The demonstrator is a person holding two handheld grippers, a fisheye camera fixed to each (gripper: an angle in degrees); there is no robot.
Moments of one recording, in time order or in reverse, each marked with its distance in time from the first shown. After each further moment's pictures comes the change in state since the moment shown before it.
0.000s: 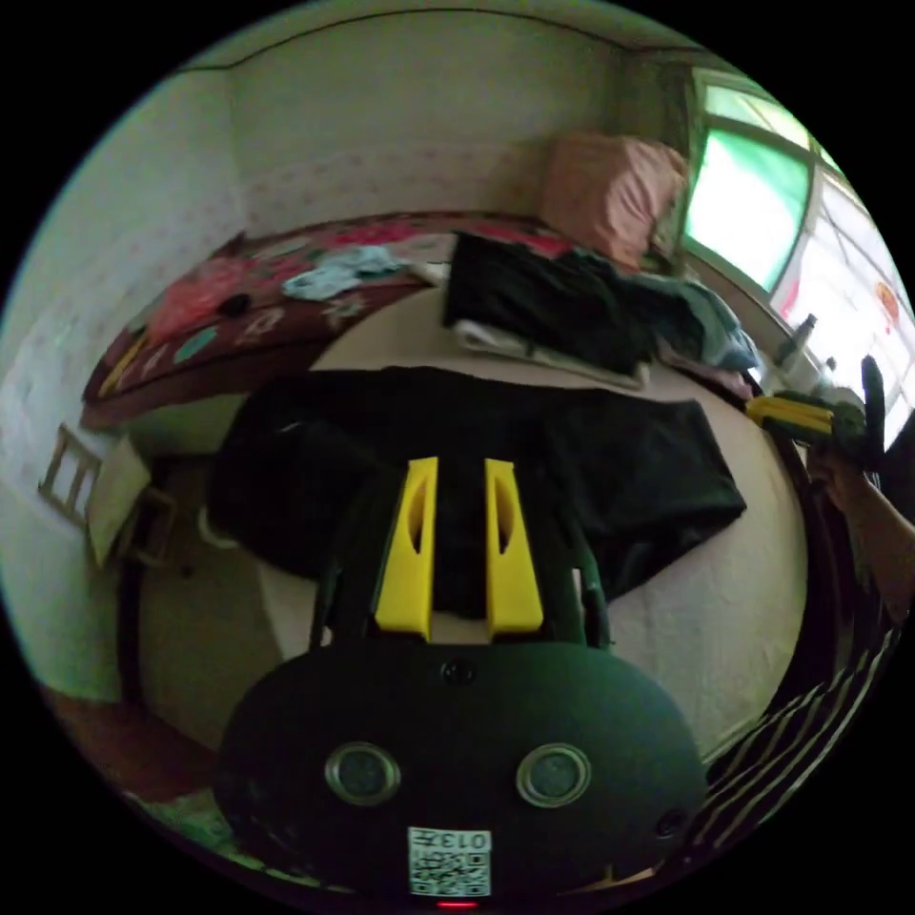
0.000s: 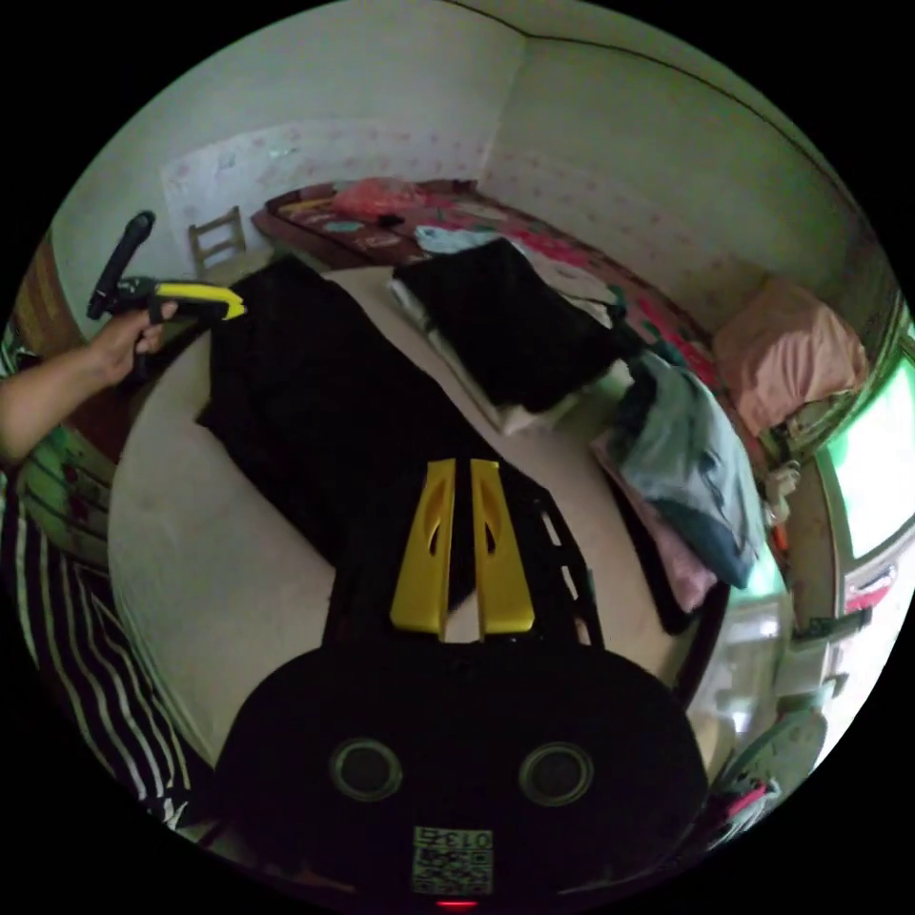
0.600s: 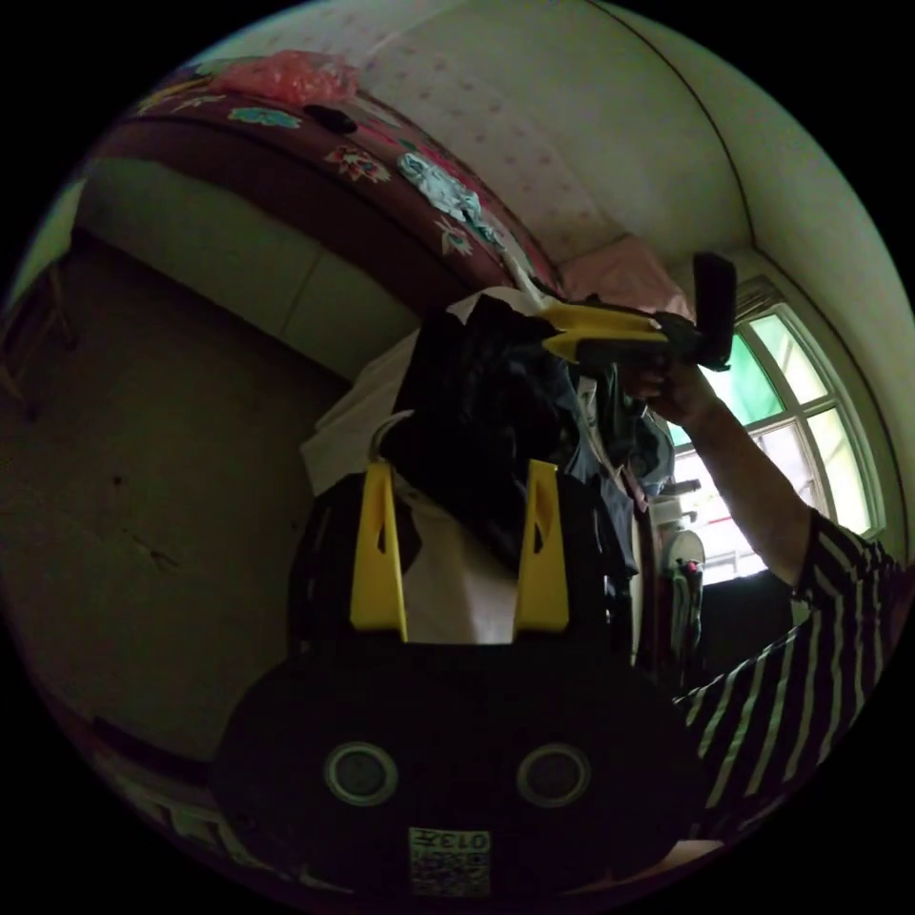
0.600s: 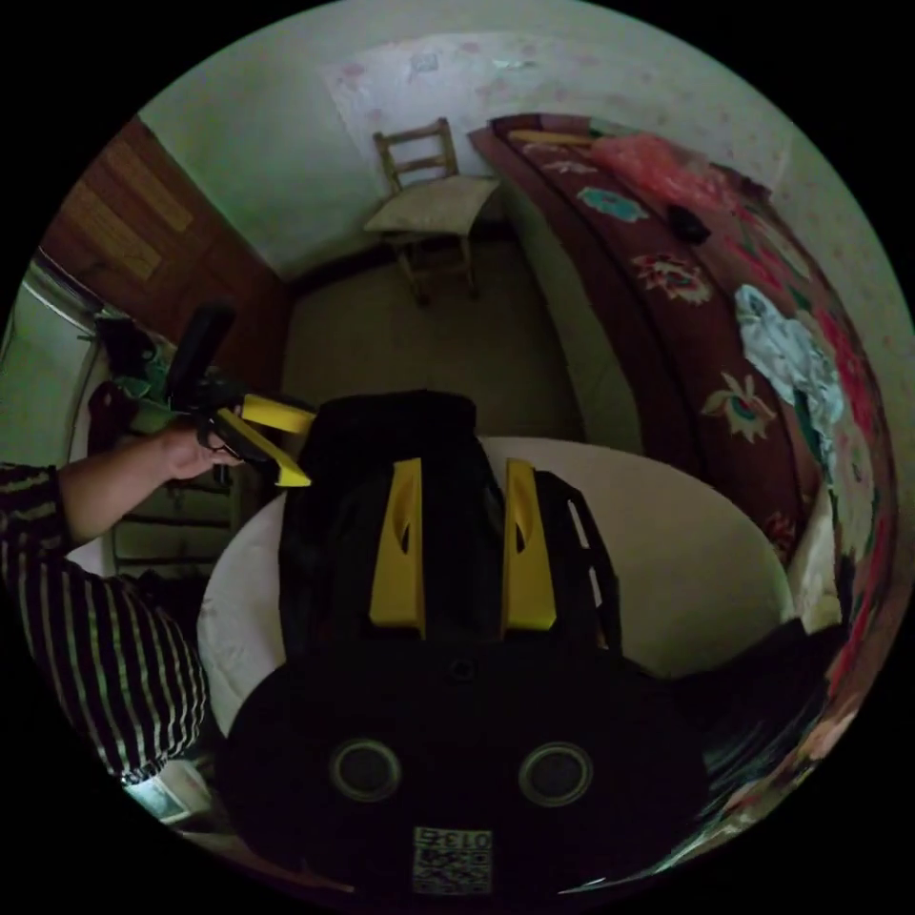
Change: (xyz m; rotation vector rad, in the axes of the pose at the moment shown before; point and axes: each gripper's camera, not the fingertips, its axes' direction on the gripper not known) left arm -0.290 0.093 0.082 -0.087 0.587 -0.439; right arm -0.190 -0.423 0.187 -0.214 -0.539 -0.504
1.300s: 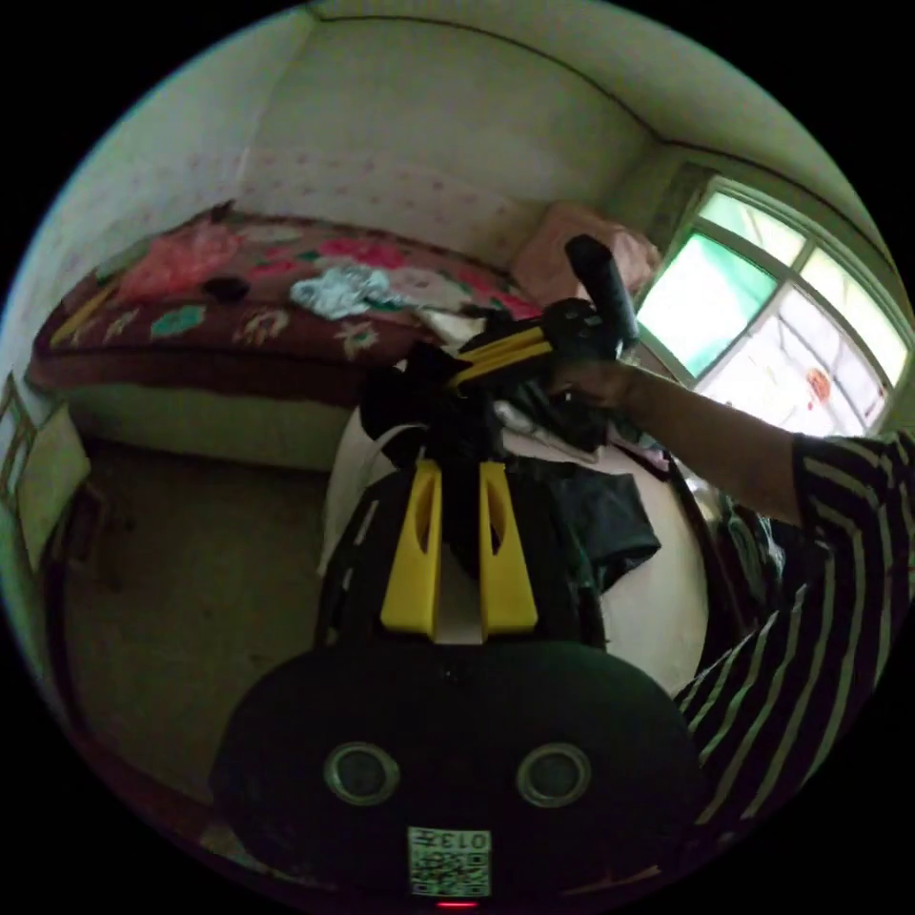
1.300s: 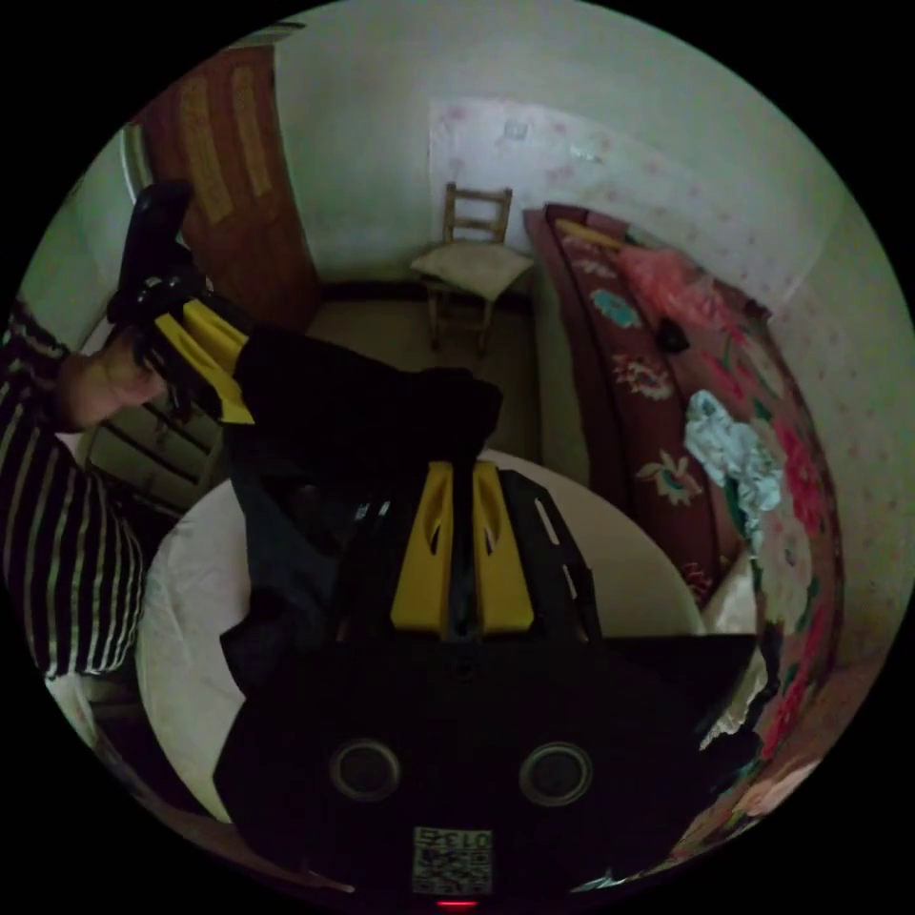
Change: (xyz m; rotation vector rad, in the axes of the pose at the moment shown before) left arm 0.201 0.015 -0.038 0.111 -0.235 0.420; right arm 0.005 0.056 -0.076 0.159 0.119 -0.254
